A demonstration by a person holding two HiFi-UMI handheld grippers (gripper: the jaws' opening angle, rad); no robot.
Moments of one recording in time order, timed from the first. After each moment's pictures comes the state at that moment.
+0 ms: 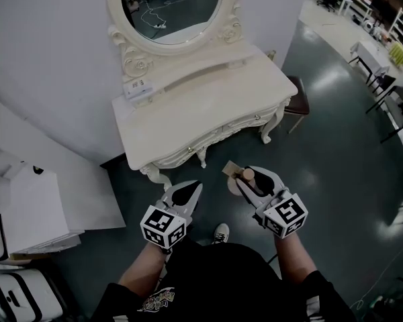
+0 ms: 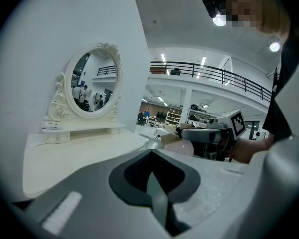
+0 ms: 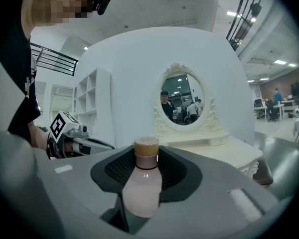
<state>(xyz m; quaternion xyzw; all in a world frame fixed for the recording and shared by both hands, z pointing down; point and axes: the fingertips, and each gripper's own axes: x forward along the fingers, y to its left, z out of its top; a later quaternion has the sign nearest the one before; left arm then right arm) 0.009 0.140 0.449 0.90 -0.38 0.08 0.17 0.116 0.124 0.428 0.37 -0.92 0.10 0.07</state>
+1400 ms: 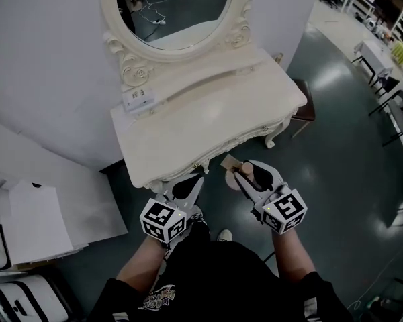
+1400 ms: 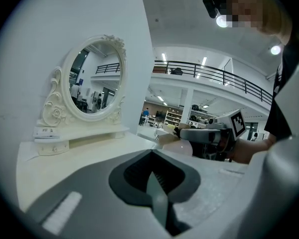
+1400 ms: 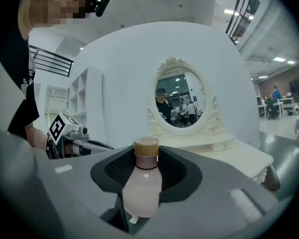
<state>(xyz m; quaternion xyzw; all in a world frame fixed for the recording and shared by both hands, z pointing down) -0.017 0.031 0.447 0.91 -0.37 0.08 0.18 0.083 0.016 0.426 0.38 -0.92 0.11 0.06</state>
